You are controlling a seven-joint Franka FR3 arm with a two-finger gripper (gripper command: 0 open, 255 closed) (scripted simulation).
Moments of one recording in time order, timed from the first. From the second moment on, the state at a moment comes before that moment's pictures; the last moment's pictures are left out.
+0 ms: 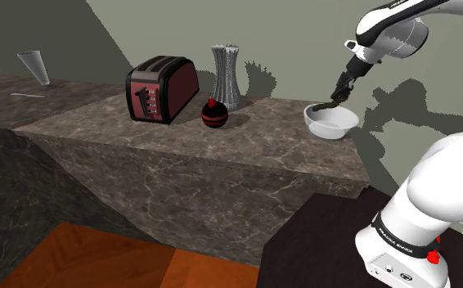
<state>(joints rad) -0.08 -0.34 -0.70 -2.41 0.11 2.33 -1.41</state>
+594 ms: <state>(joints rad) -0.07 -0.31 -0.75 -2.49 0.14 2.43 -1.48</state>
